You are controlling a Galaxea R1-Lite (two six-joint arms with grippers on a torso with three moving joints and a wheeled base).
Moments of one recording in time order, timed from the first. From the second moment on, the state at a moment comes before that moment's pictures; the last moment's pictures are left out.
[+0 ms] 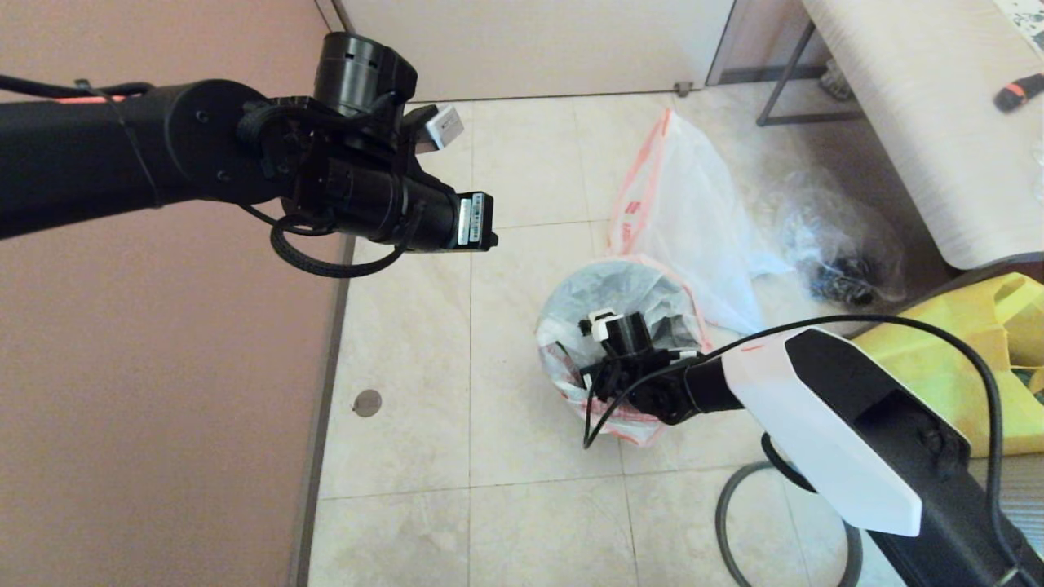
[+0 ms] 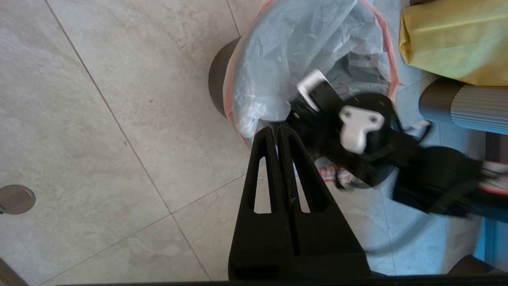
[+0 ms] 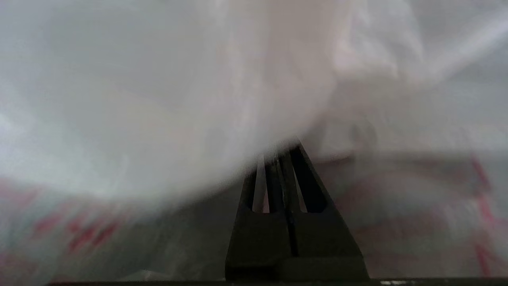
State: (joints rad) left arm -0.49 1.93 -1.89 0.47 -0.07 -0.11; right arm 0.53 2.62 -1.88 -0.19 -0.29 0.02
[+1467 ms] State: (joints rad) left arm -0.51 1.90 -1.86 0.47 -0.07 -0.11; right arm 0.32 2.01 -1.17 -0.27 0.04 0.38
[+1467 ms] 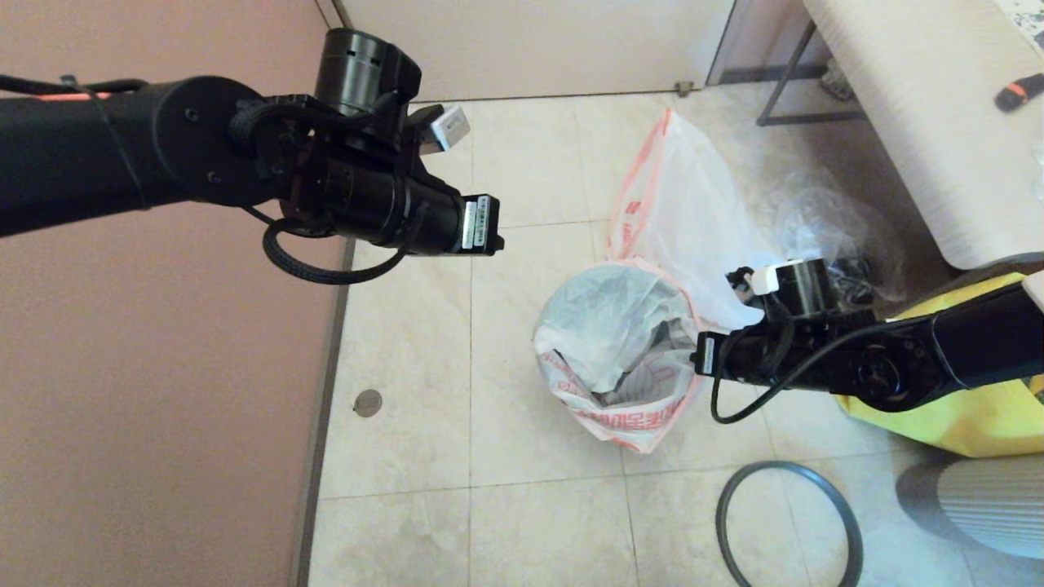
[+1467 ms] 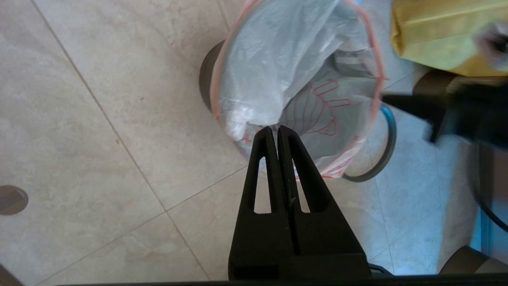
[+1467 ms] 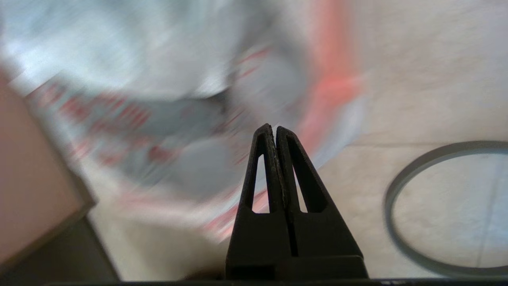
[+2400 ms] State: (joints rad) left arm -0.52 1.85 -1.84 0.47 -0.07 -0.11; right arm 0.28 2.09 -1.25 -0.36 0.02 0.38
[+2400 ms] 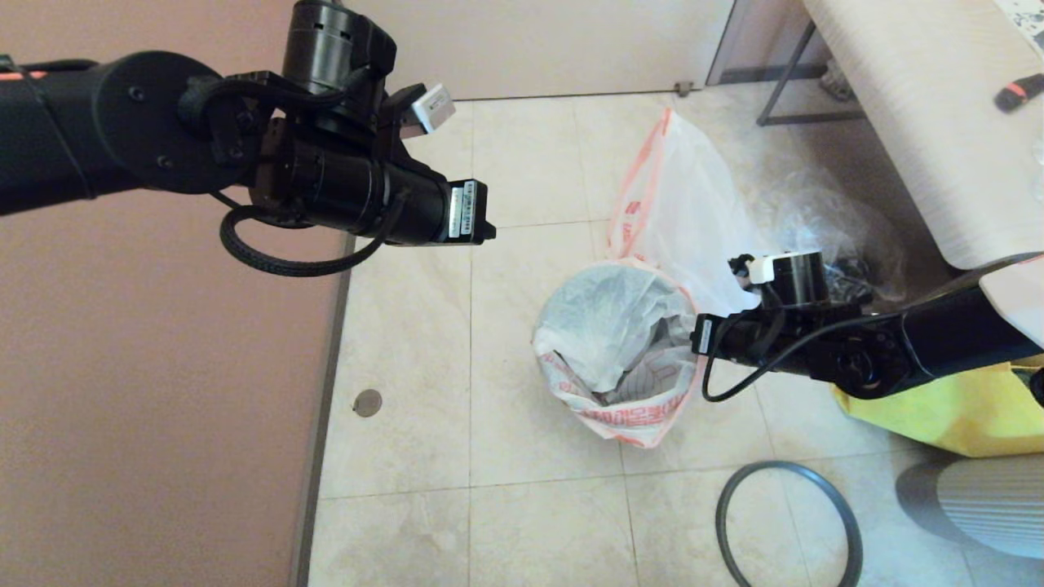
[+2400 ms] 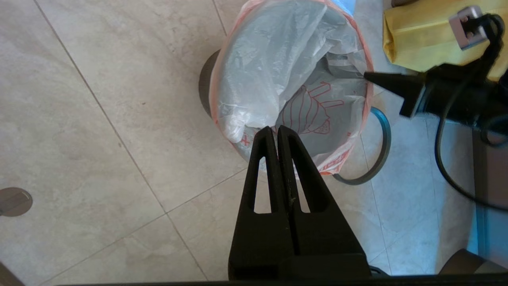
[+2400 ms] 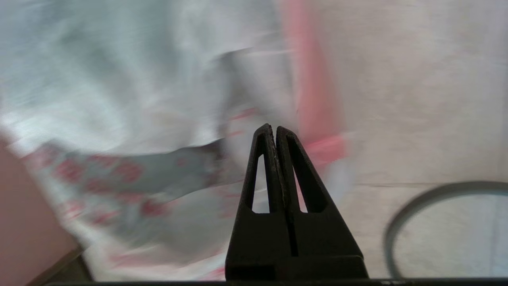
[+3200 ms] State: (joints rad) left arm -0.52 1.85 -1.84 0.47 -0.07 -0.11; right arm 0.25 2.08 -1.19 -0.36 0.01 0.38
